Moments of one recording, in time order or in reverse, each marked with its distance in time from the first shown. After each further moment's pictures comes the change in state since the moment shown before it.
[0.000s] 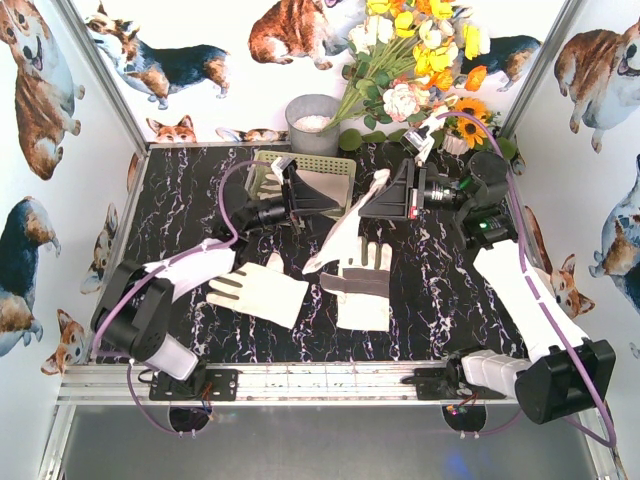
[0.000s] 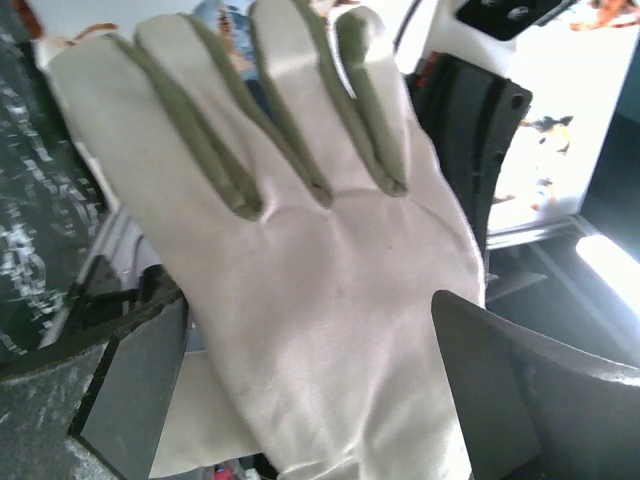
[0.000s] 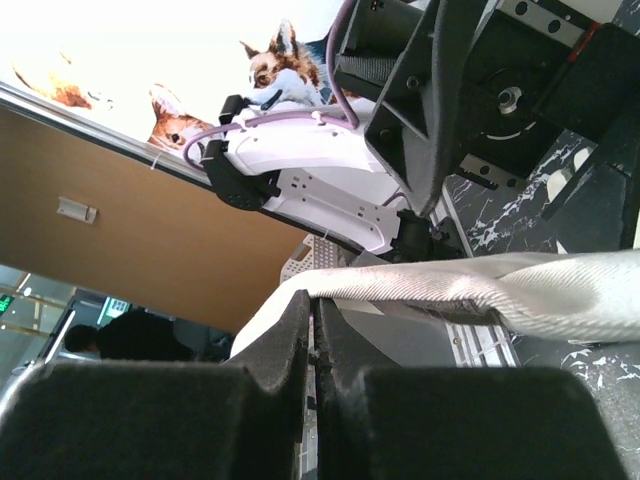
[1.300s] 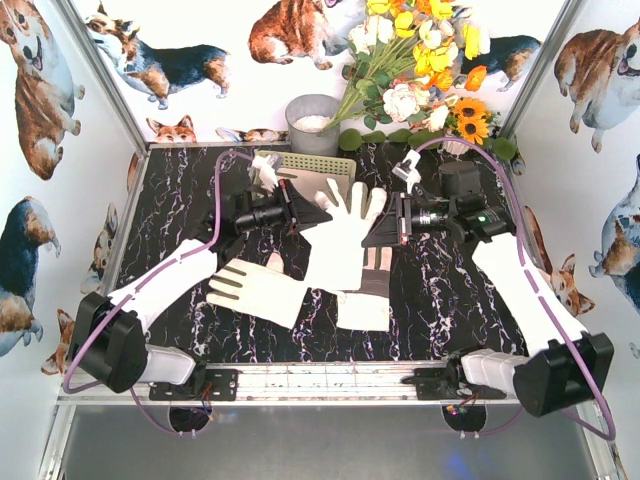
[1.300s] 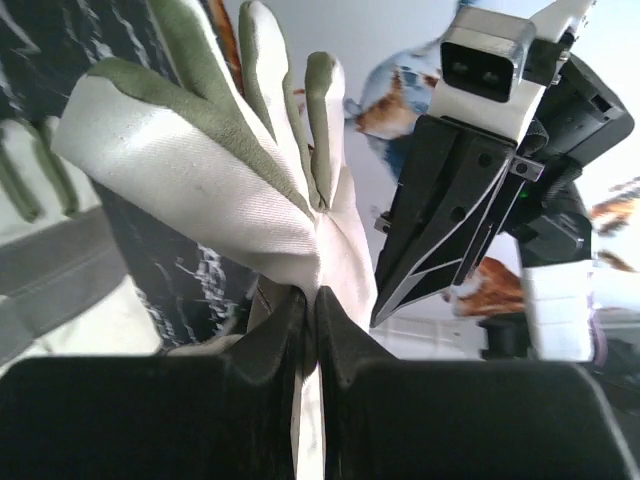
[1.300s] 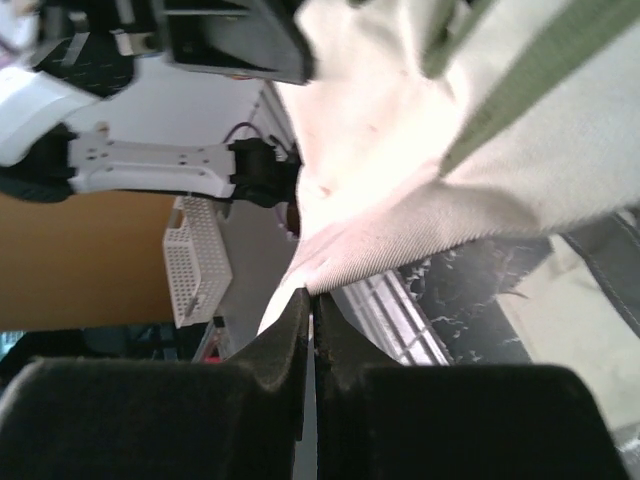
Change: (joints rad) left arm -0.005 -0.176 0.069 -0.587 -0.198 0.461; right arm 0.006 0.023 0.051 -0.824 0.150 -0.716
